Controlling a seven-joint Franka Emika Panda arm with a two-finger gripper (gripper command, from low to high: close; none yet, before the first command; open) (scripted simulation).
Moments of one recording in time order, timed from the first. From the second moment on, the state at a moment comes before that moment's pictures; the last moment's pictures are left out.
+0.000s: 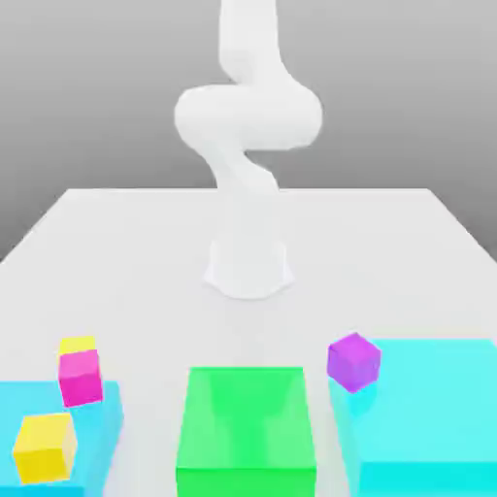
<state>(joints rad) -0.03 -0.72 -0.03 -2.35 -0.05 2.35 0.74</state>
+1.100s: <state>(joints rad) -0.51 0.30 -0.17 -2.73 0.41 3.01 -0.46</state>
